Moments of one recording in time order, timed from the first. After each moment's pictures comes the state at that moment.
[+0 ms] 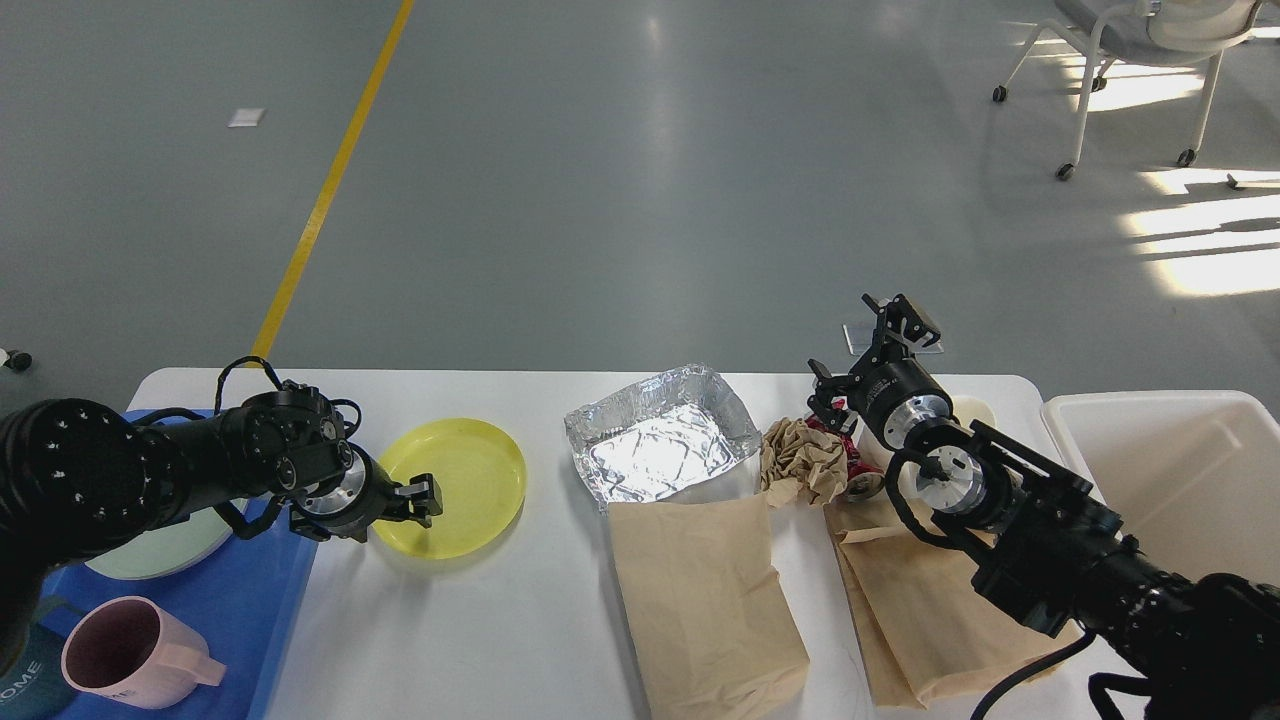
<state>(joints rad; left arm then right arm) -1.20 0.16 0.99 -0.59 0.08 -0.47 0.13 0.72 -0.12 0.57 0.54 0.11 0.10 0.24</state>
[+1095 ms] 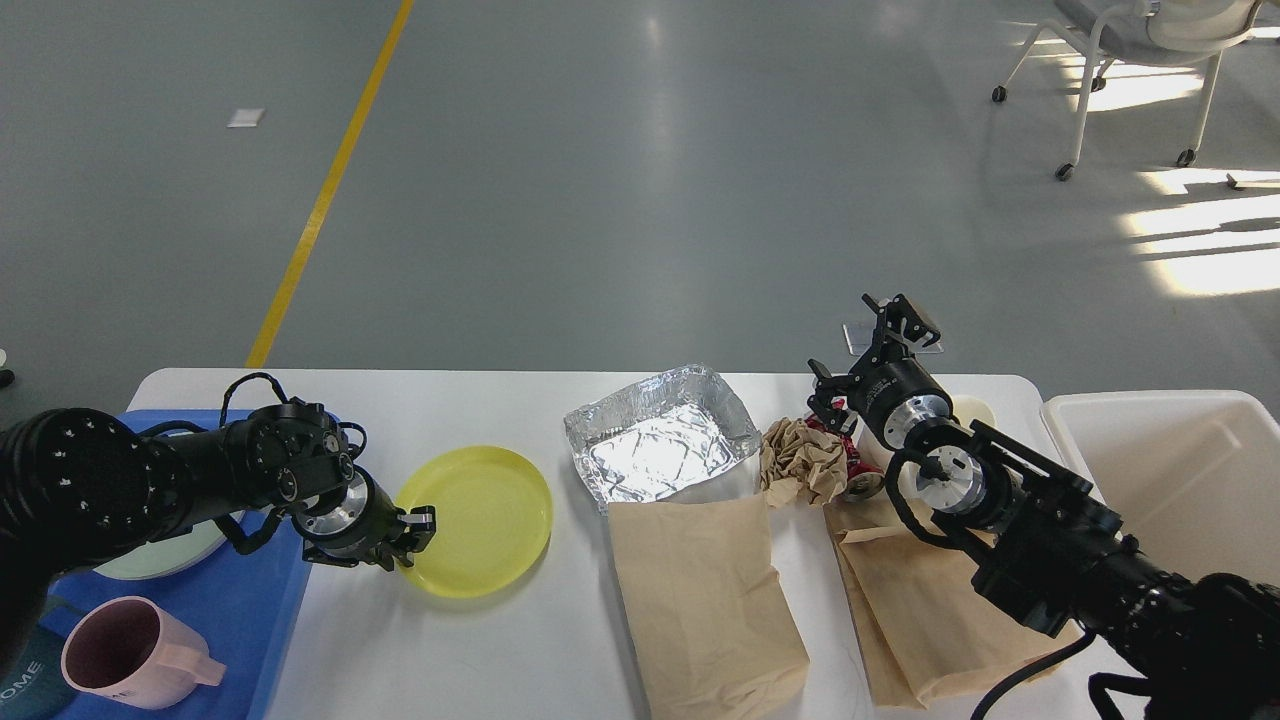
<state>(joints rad) -1.18 0.16 0.99 -0.60 0.08 -0.55 0.13 0.72 -0.12 0.57 0.54 0.11 0.10 0.24</state>
